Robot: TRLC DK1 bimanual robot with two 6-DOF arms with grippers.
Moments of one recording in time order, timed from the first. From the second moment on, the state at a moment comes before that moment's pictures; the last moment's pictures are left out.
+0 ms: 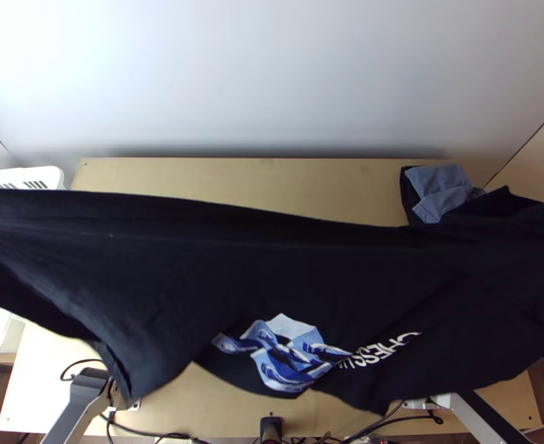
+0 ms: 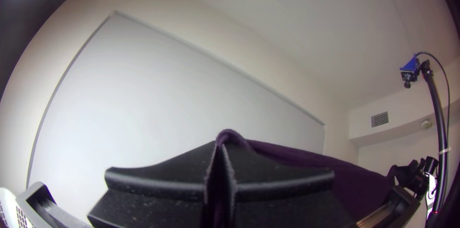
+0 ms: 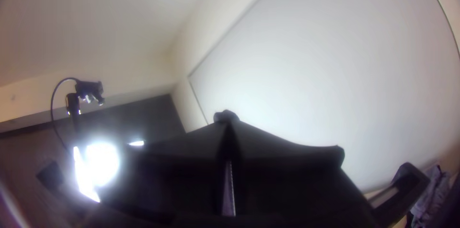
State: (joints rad) left arm -0.10 0.57 1.46 -0.21 0.03 -0.41; right arm 0.02 1.00 2.32 -0.79 -0.60 0.81
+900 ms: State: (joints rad) left arm 0.01 1.16 0.81 0.54 0.17 -0.16; right arm 0.06 1.38 1.32 -0.19 -0.50 0.46
